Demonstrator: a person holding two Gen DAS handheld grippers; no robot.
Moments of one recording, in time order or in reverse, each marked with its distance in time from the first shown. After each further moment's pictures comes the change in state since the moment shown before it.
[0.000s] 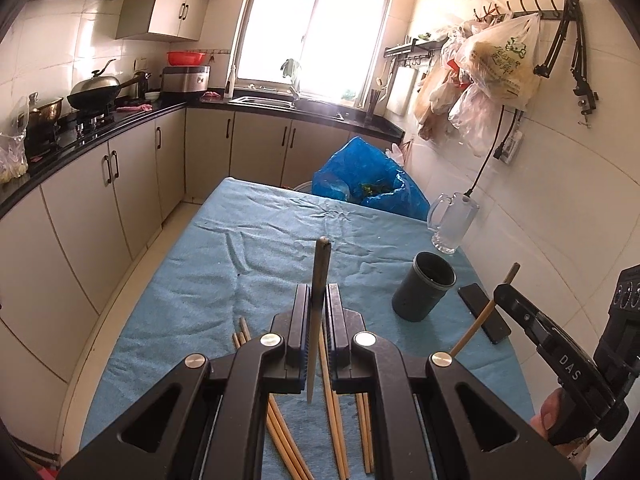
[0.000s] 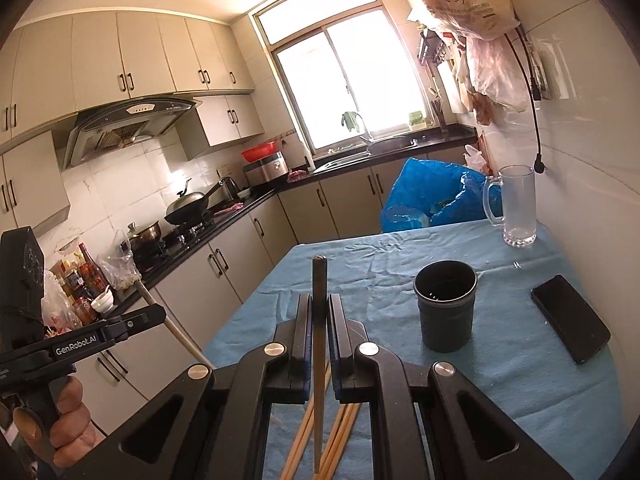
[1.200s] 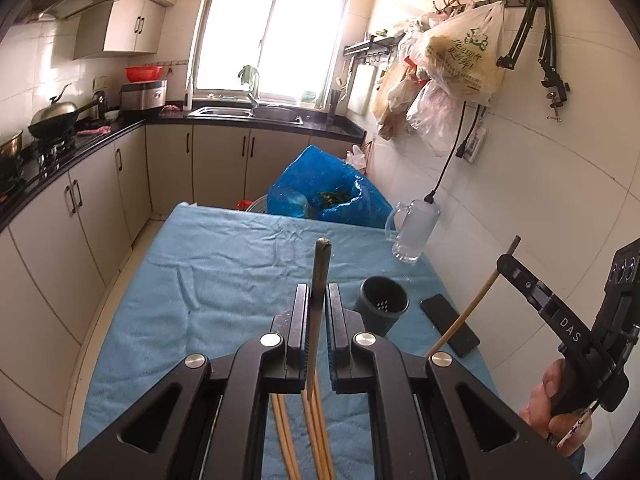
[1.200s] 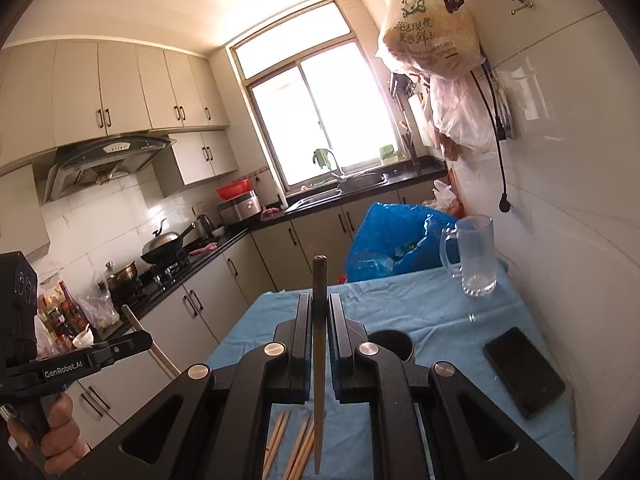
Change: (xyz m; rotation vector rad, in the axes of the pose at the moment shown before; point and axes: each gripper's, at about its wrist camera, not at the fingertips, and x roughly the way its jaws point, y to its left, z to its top) left arm 0.015 -0.058 0.055 0.090 0.001 -0.104; right arm -0.030 -0.046 0.060 0.026 -0.122 -0.085
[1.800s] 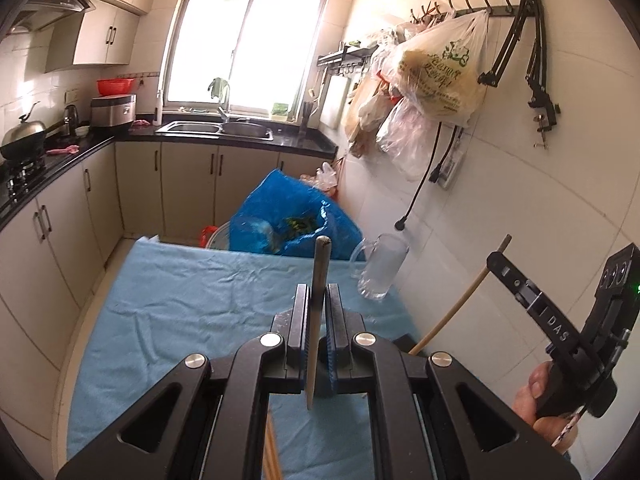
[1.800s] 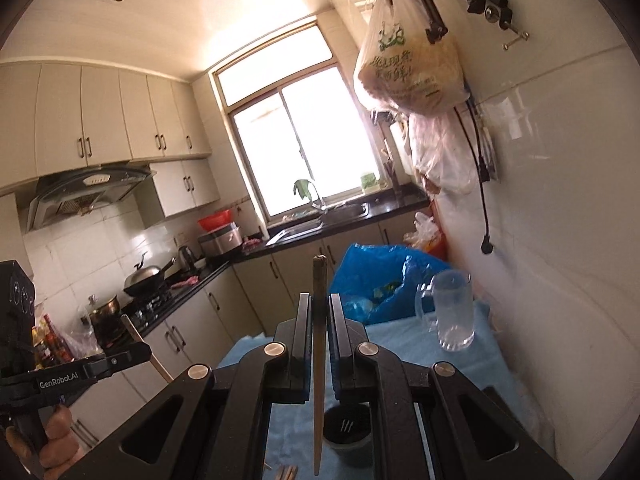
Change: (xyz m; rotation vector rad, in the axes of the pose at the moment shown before) left arm 0.037 -0.042 0.076 0.007 -0.029 -0.097; right arm 0.013 -0.035 0.075 0.017 -0.095 -0.063
